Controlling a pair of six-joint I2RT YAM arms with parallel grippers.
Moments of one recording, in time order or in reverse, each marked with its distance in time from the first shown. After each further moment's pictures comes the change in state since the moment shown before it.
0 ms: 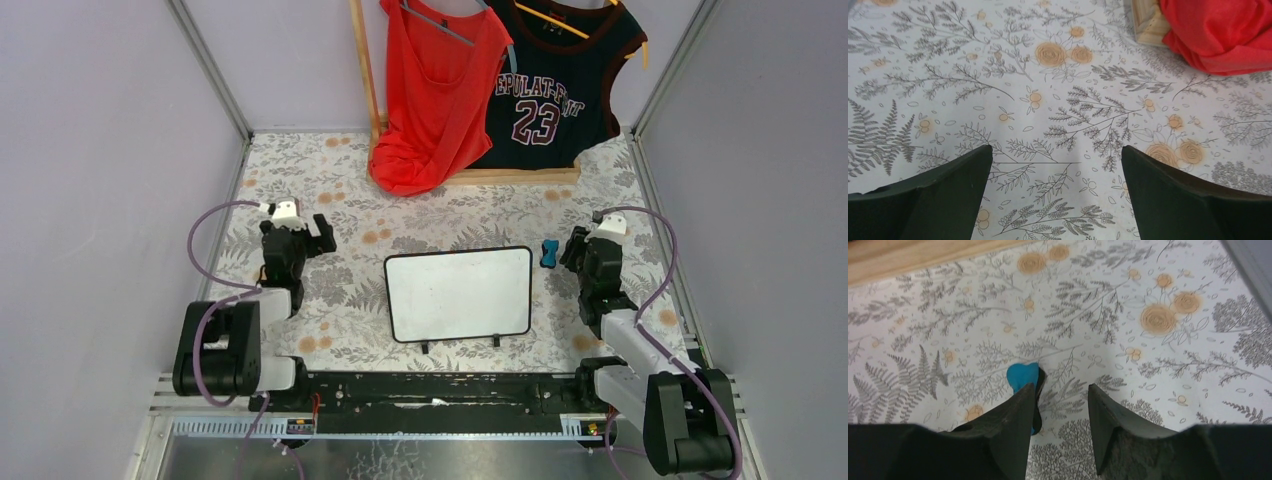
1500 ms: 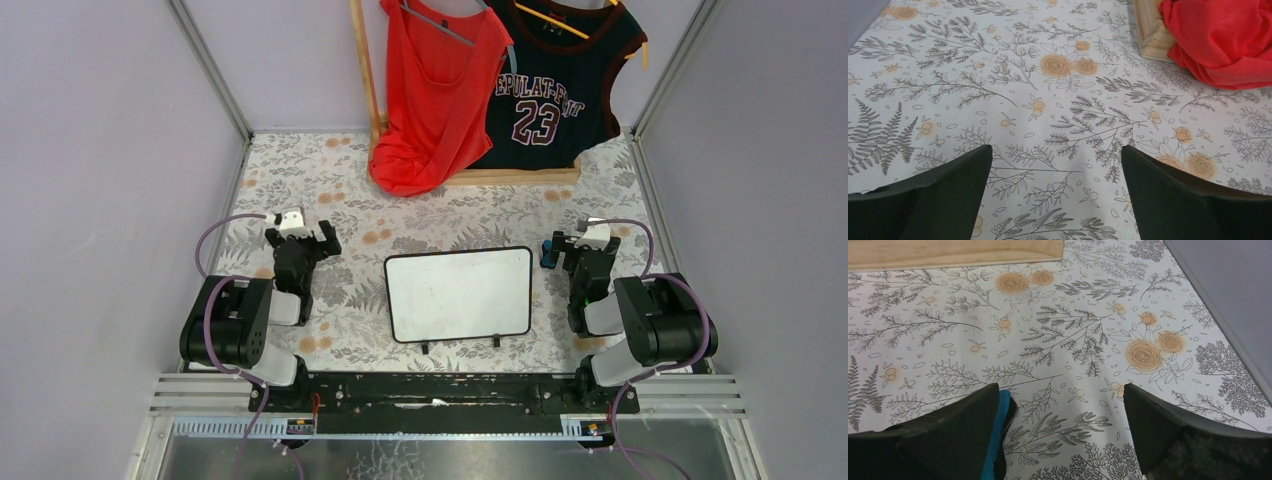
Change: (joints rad) left arm -0.073 0.199 -0.090 0.391 -0.139 -0.005; right arm 0.003 0.529 -0.135 0.855 0.066 -0.235
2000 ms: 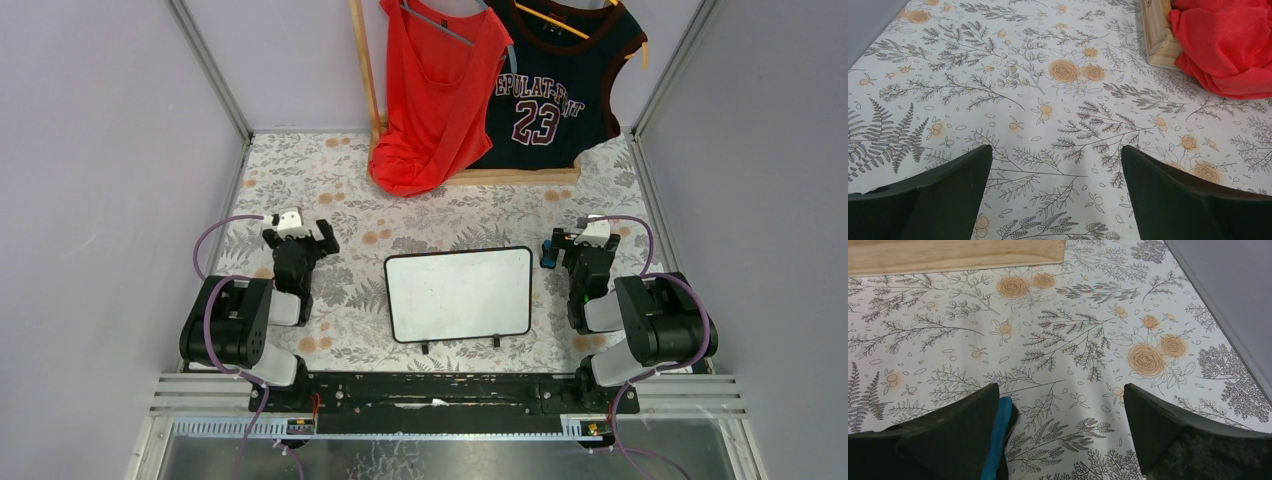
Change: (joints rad) left arm 0.000 0.000 -0.006 0.022 -0.044 -0.005; right arm -0.004 0.000 0.022 -0.022 -0.002 0.008
